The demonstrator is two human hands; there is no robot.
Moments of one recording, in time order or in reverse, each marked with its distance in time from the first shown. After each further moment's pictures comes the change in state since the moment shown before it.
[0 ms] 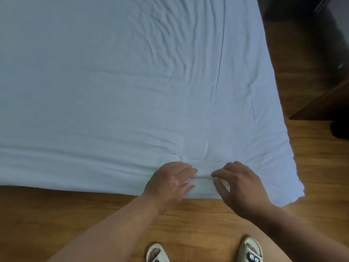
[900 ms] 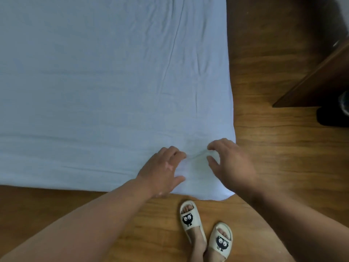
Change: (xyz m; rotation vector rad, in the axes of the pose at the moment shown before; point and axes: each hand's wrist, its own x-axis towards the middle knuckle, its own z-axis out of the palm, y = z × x) left_hand 0.129 0.127 0.031 0.077 -0.519 -0.203; right_hand 0.010 0.156 -0.082 0.109 -0.047 0.130
